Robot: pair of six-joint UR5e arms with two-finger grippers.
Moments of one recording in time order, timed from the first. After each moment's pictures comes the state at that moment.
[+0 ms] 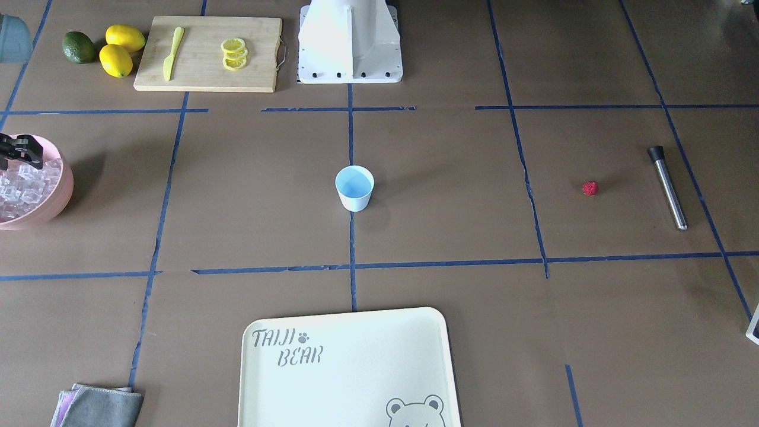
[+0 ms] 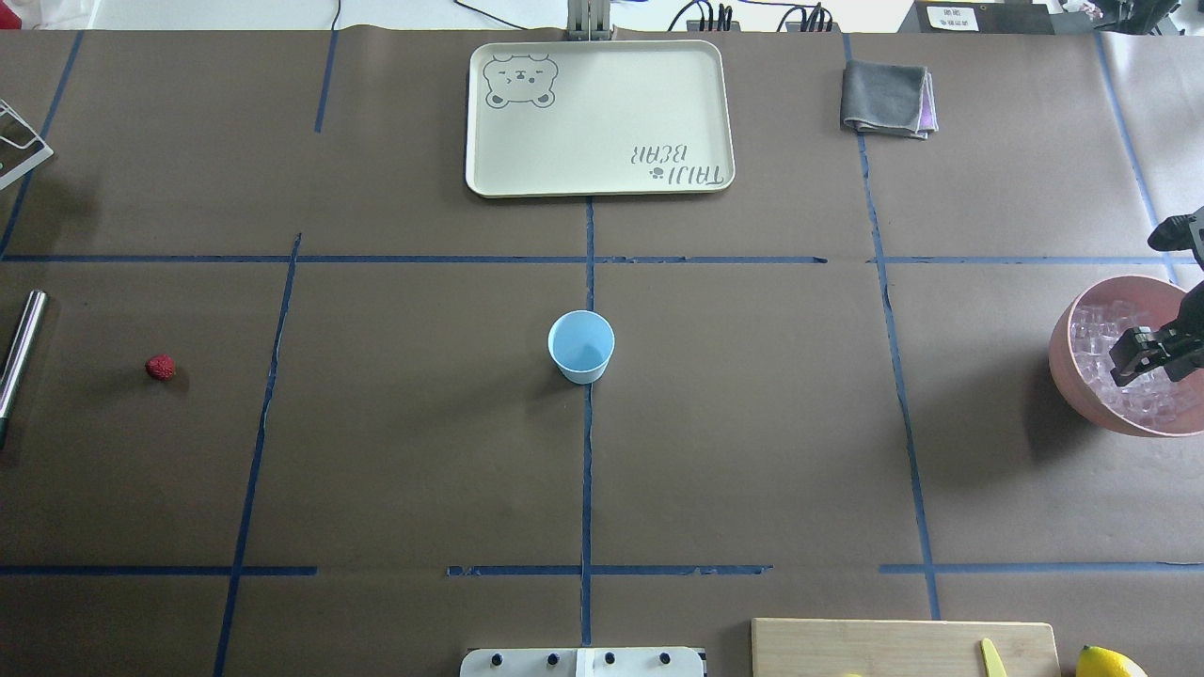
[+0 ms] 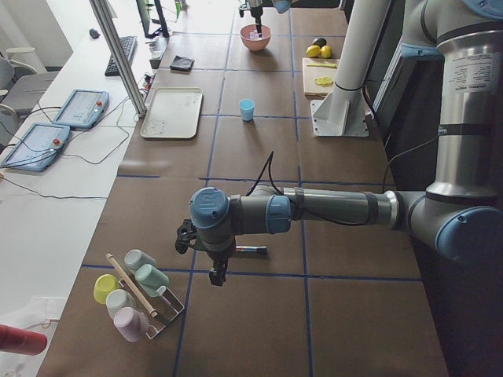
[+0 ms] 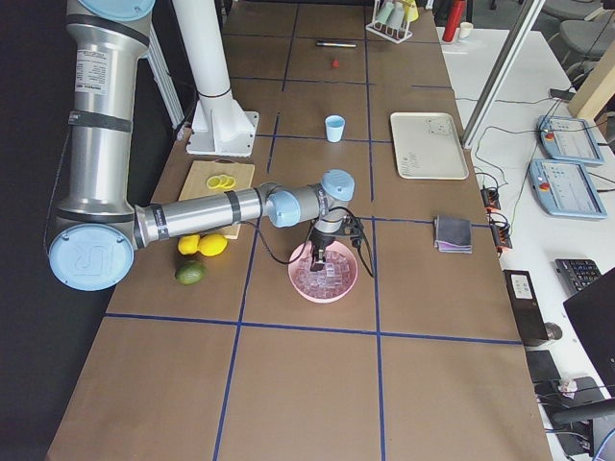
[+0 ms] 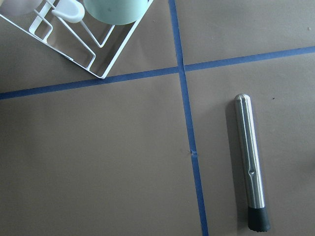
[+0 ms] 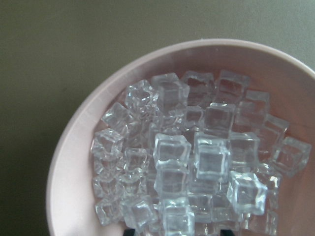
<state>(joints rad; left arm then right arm) -1.61 -1.53 -1.66 -1.47 -2.36 0.22 1.07 -1.69 1.86 -1.53 2.23 0.46</state>
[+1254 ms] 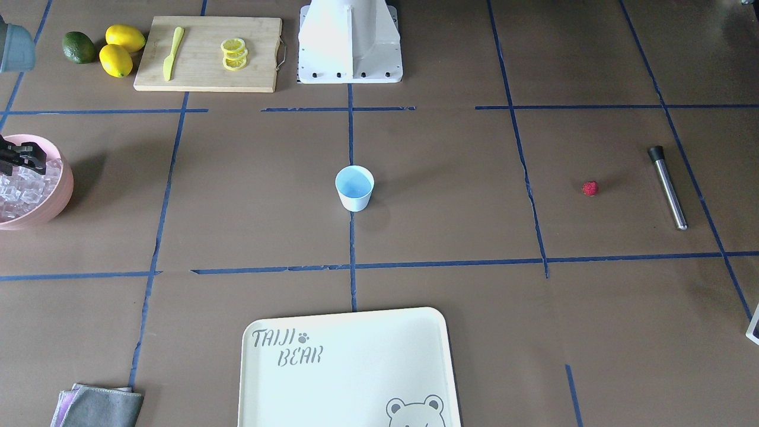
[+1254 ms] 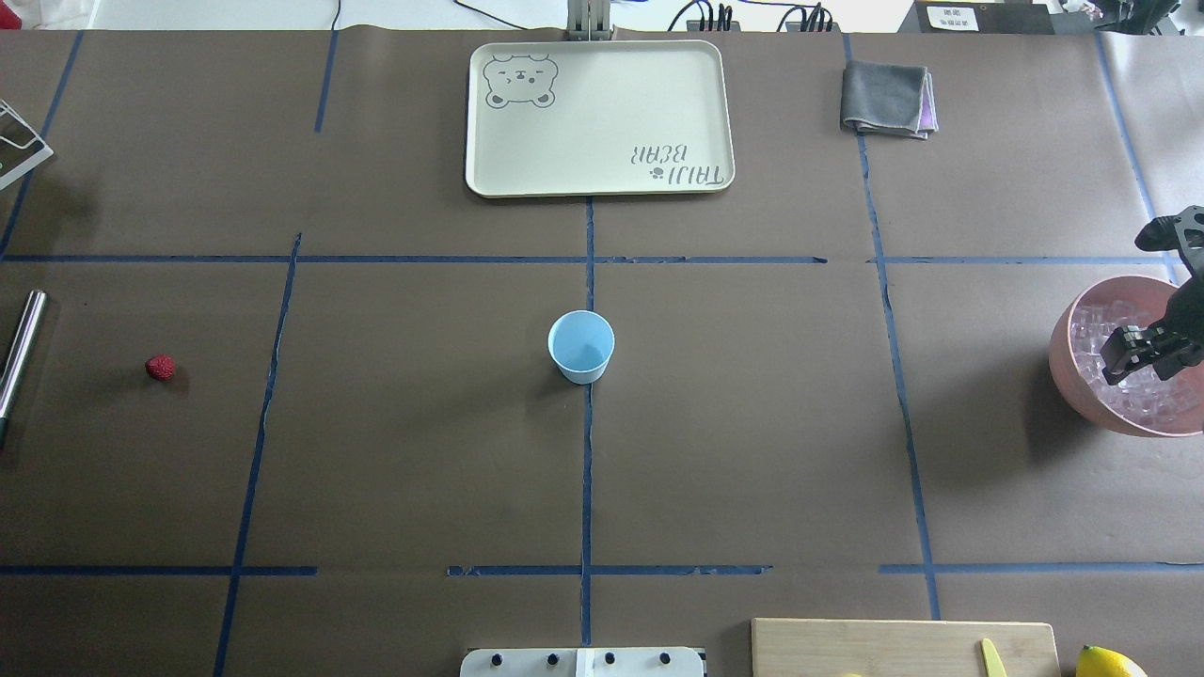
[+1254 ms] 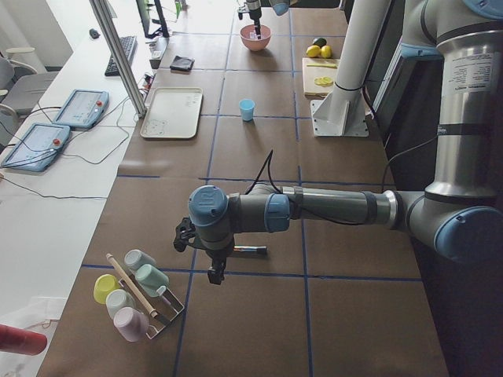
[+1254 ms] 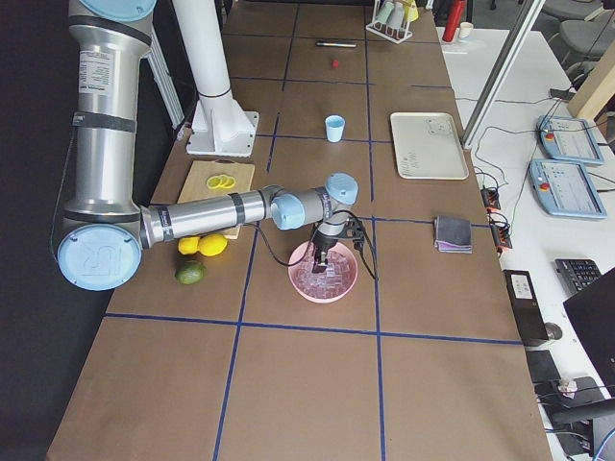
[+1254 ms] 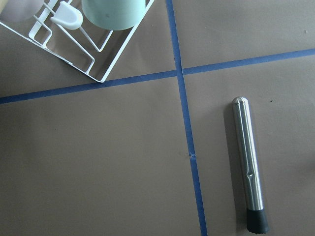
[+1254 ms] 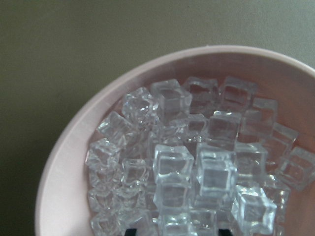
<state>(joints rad) -1.61 -1.54 -1.66 -1.47 -2.36 0.22 1.06 -1.67 1.82 -1.53 2.23 0.46</state>
